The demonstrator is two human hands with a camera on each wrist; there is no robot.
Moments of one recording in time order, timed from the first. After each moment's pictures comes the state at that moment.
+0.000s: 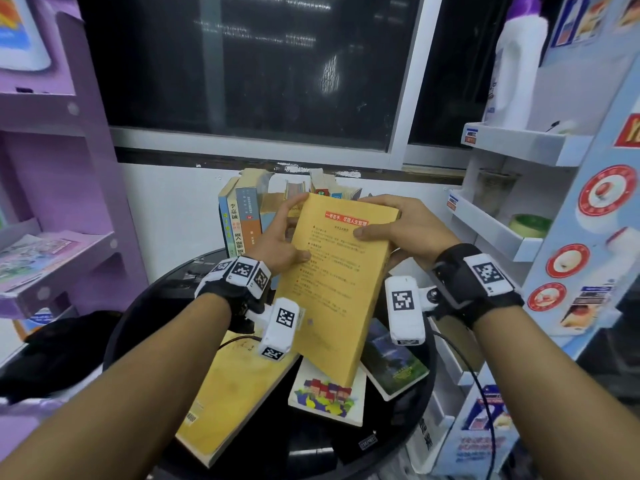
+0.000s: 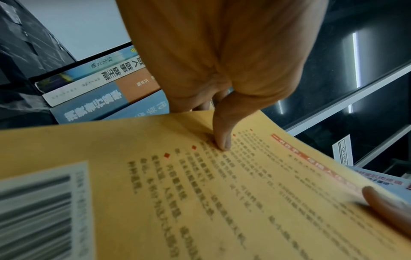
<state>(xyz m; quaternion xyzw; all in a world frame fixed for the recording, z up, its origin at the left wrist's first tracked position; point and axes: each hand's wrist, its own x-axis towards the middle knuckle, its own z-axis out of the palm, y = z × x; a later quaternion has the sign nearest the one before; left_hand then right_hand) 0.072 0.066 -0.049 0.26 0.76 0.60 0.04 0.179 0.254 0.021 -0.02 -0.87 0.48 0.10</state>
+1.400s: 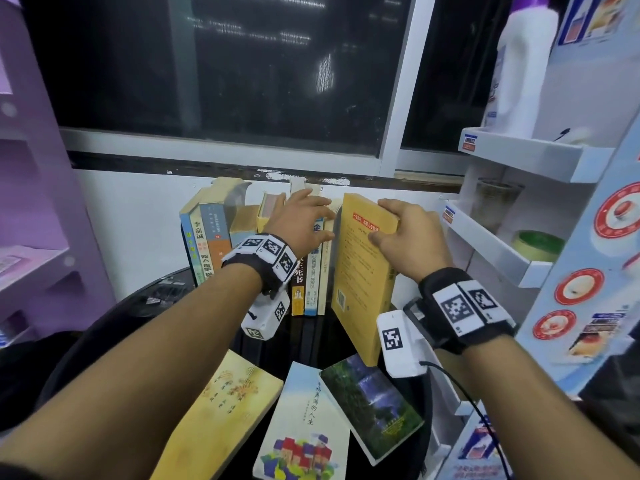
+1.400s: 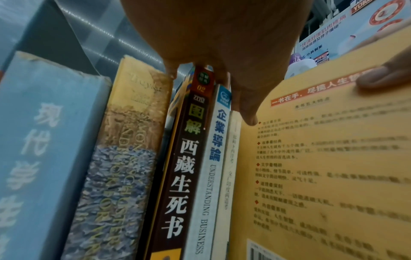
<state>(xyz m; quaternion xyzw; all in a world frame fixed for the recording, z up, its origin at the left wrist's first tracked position) -0.018 0.151 -0.021 0.35 0.90 0.16 -0.23 0.123 0.295 0.013 -0.10 -0.91 0.27 0.28</state>
